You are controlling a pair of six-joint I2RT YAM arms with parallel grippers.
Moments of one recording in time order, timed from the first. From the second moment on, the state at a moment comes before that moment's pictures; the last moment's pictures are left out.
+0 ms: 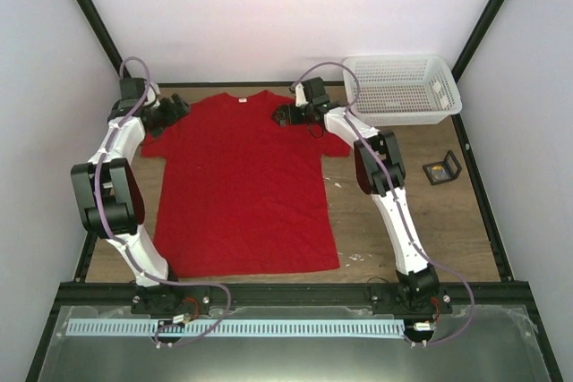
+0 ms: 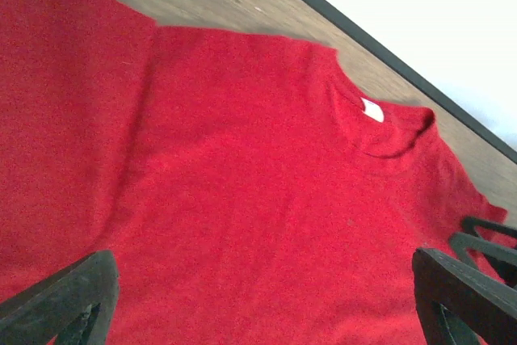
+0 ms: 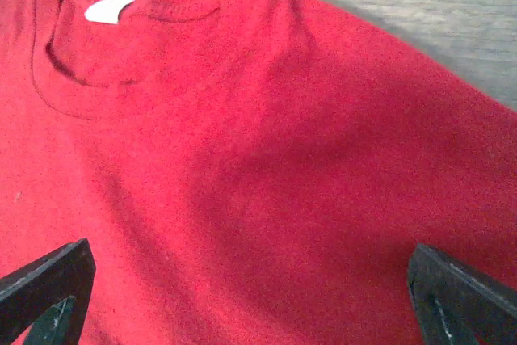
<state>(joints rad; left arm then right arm) 0.16 1.80 1.42 -0.44 0.35 -0.45 0.41 2.56 2.15 -0.33 -0.30 0.22</state>
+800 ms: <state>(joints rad) 0.25 2.30 1.81 -0.47 0.31 -0.43 0.32 2.57 2.14 -0.33 -0.25 0.17</state>
